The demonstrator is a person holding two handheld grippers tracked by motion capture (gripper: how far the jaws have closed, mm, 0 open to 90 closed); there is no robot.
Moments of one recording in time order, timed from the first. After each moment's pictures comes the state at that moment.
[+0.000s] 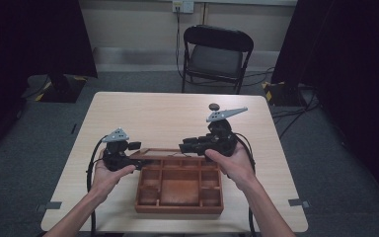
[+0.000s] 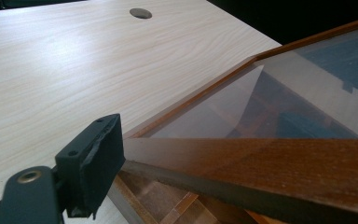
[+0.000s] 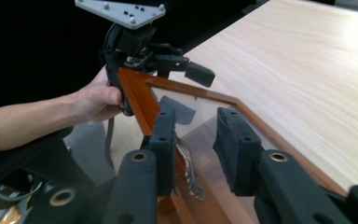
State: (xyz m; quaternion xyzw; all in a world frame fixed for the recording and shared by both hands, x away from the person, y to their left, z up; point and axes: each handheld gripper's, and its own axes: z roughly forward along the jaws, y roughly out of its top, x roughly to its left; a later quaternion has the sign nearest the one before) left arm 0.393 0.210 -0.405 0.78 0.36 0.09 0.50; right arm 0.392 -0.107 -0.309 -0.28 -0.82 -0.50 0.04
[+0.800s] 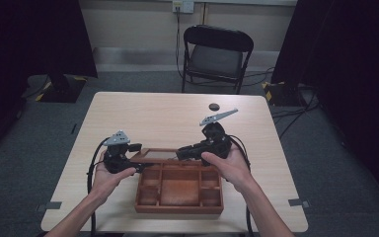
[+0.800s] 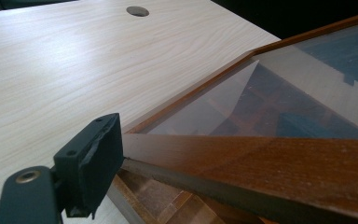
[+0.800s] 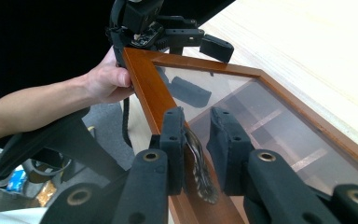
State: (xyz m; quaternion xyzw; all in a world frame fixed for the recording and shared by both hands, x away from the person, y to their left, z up) left arm 0.388 0.207 -0.409 0.79 0.35 0.09 0.50; right arm 0.397 -0.099 -0.323 -0.28 -0.83 -0.47 0.11
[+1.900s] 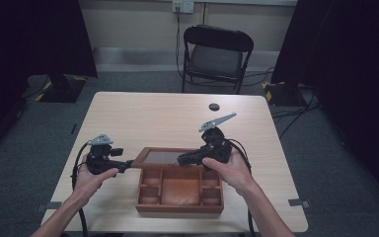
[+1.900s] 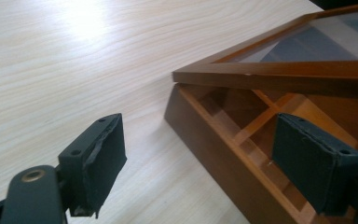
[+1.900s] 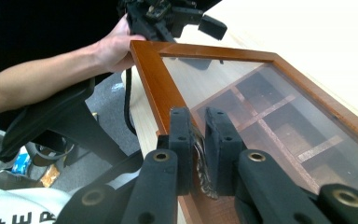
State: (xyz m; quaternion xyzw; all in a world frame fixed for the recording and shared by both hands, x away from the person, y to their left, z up) left arm 0.395 0.264 -0.430 0.79 0.42 0.09 0.44; right arm 0.389 -0.099 -0.329 -0.26 -0.85 -0.45 0.11
